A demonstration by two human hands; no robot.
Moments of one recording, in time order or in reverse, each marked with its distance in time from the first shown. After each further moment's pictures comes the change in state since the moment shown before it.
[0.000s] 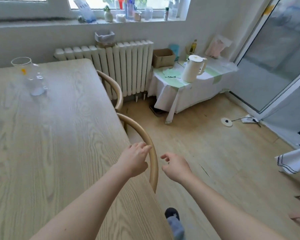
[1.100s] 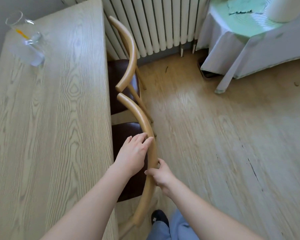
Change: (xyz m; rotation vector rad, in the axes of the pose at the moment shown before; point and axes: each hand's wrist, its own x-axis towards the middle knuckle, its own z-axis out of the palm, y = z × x) left_hand 0.187 -0.010 0.075 0.095 -0.143 -0.401; right_hand 0.224 0.081 0.074 0.717 -0.782 0.376
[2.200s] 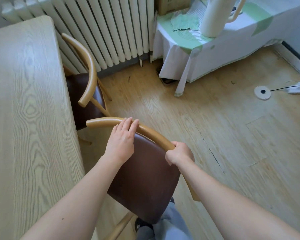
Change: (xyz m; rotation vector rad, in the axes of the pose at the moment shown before) left_hand 0.050 0.045 -0.032 -0.070 0.242 0.095; right_hand -0.074 -0.057 -0.123 -0.457 0.641 0.022
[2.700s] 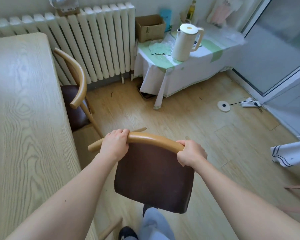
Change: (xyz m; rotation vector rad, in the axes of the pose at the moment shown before) left_hand -0.061 0.020 -0.017 -0.122 0.019 0.043; right_hand -0.107 0.066 -0.057 -0.217 0.233 -0.109
